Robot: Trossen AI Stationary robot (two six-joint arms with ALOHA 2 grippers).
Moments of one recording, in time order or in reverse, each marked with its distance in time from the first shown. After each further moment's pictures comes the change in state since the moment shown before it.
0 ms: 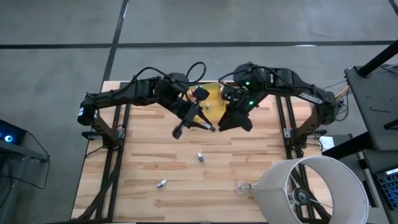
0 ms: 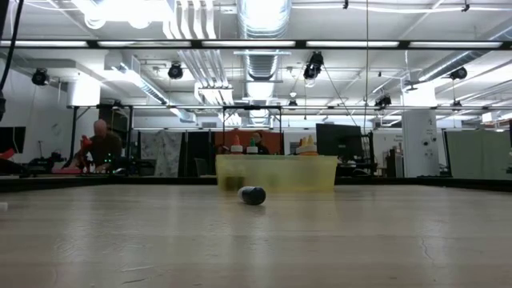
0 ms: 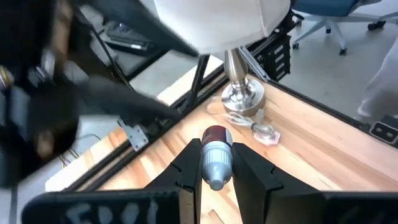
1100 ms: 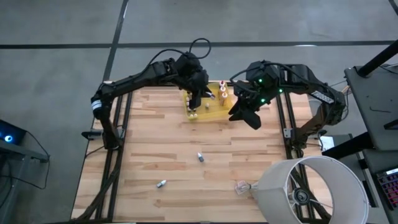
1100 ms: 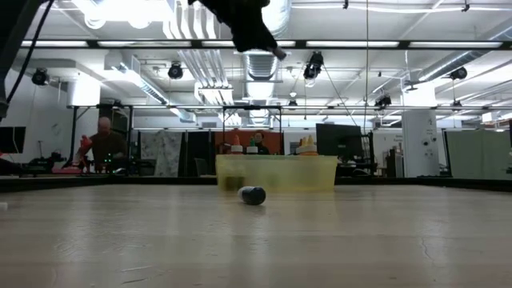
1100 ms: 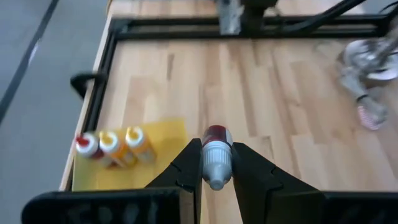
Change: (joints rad) left arm 0.309 0.156 -0.001 -0.064 -0.144 -0.365; right arm -0.023 -0.080 0.002 -0.169 0.243 -0.202
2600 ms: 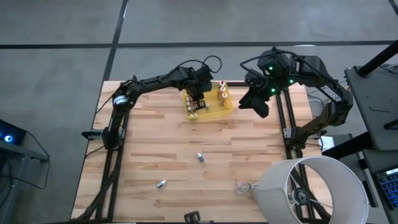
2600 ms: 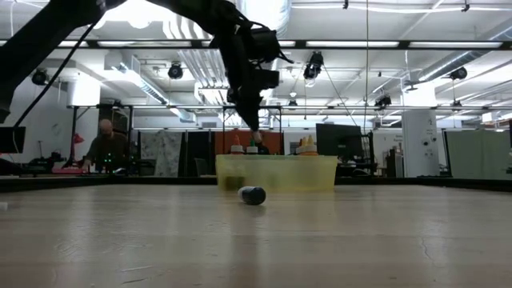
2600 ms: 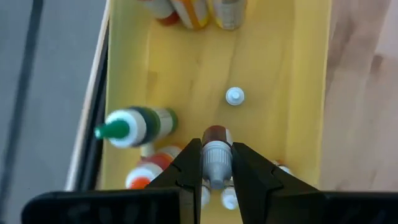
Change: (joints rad) left arm 0.051 0.284 0.039 -0.191 -0.393 -0.049; right arm -0.145 -0.069 -0.017 -0.107 0.000 -0.028
